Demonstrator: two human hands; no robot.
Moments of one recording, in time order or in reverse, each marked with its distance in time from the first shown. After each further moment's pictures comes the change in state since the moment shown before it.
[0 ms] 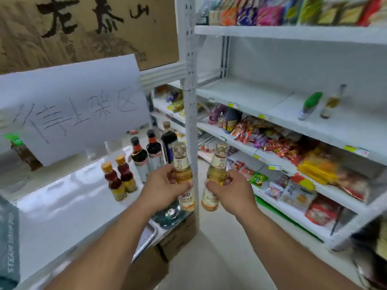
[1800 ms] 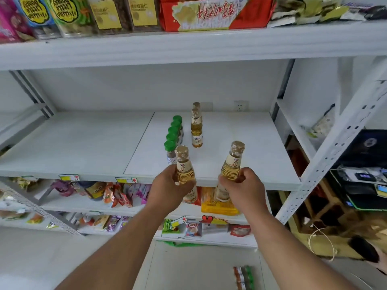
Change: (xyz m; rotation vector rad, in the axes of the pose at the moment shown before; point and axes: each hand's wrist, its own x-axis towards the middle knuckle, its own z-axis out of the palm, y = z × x) left_hand 0.504 0.198 0.529 0.170 -0.502 0.268; right_hand 0.431 0.174 -0.424 0.065 0.769 0.331
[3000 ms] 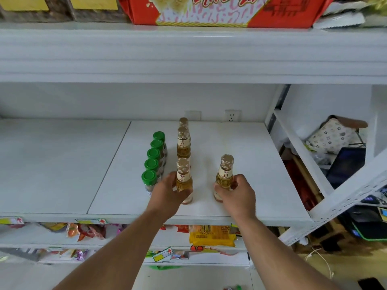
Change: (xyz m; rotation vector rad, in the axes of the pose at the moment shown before) left_hand 0.178 -0.037 0.064 -0.017 -0.137 0.032; right_hand 0.159 0.027 0.058 -0.113 0.105 0.020
